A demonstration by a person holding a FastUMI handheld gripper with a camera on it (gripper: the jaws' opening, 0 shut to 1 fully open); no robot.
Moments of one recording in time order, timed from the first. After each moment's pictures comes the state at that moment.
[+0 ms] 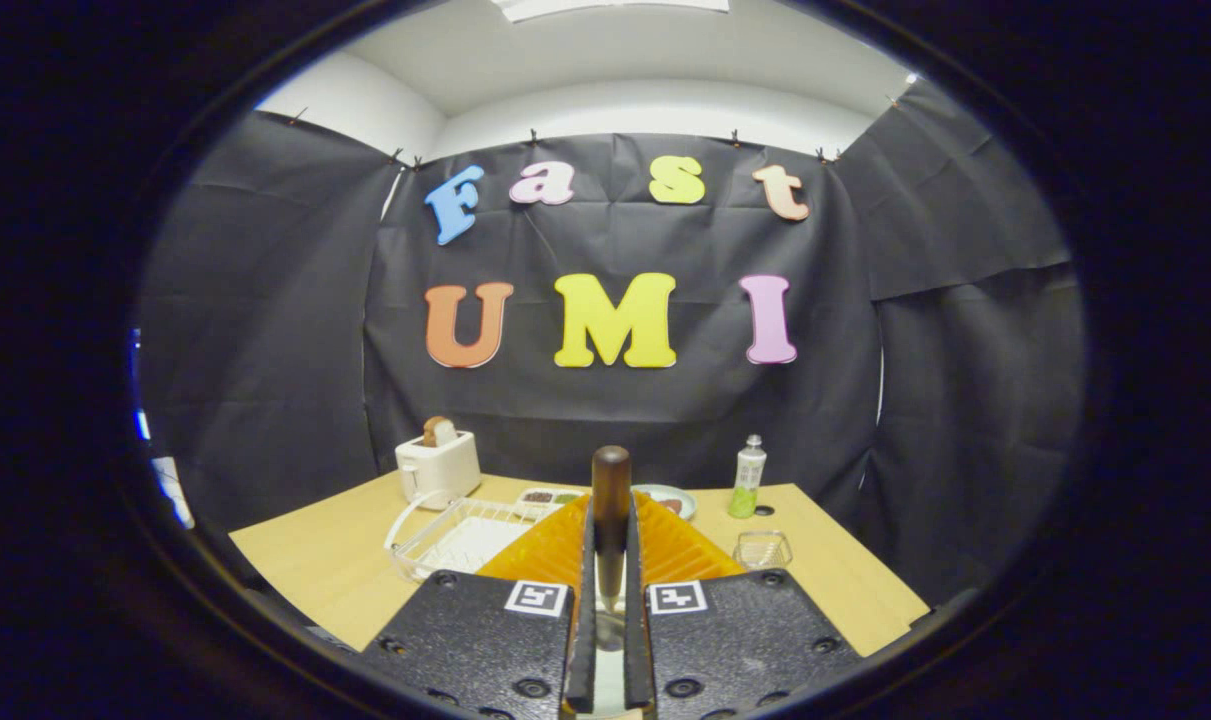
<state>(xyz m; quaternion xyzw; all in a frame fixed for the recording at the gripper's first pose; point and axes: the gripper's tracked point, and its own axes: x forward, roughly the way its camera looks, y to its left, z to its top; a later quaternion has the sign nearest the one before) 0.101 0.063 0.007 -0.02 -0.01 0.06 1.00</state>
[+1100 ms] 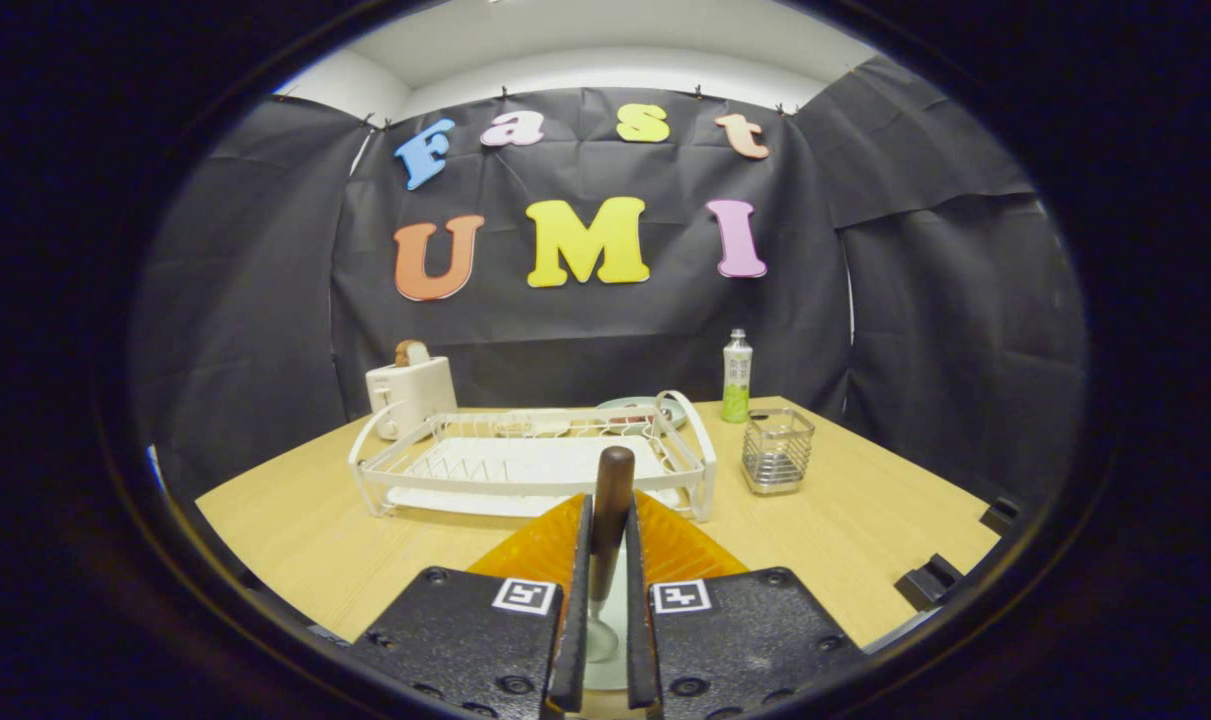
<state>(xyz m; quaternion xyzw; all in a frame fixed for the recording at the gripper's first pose) 0.120 0.062 -0.127 0.02 0.05 0.01 1.00</state>
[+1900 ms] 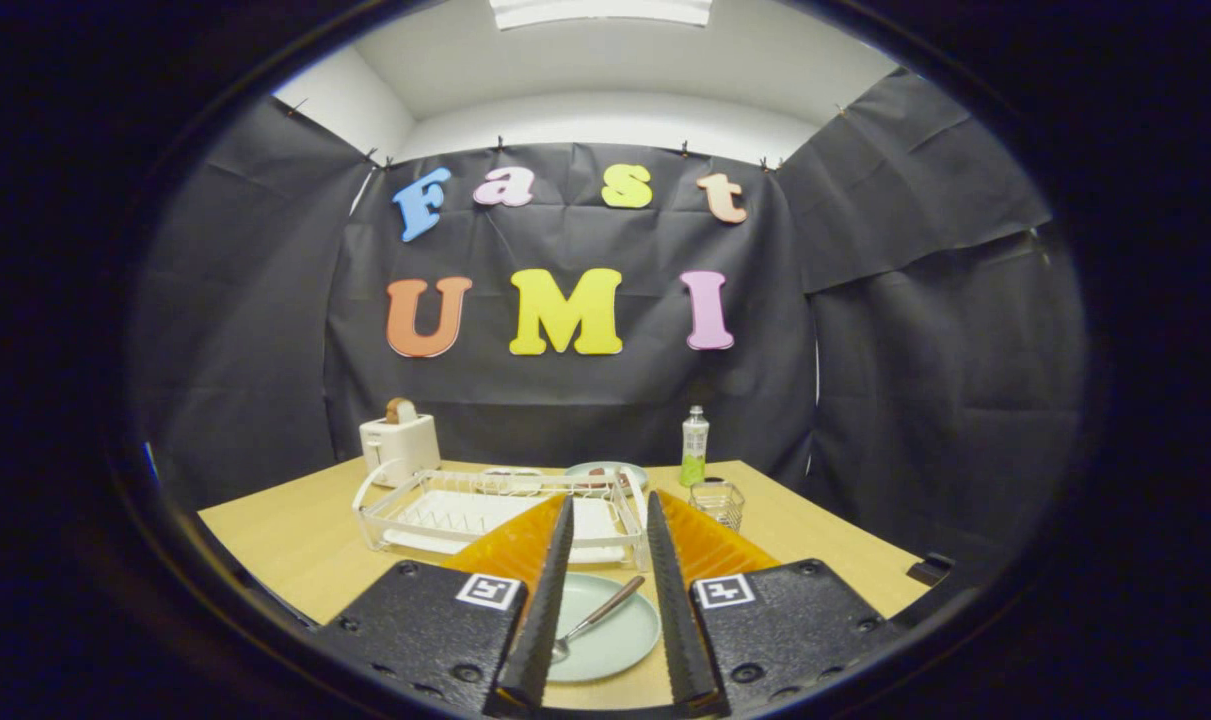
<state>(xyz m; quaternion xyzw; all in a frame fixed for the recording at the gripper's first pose) 0.050 0.024 -0.055 0.01 -0.02 0.00 1.00</state>
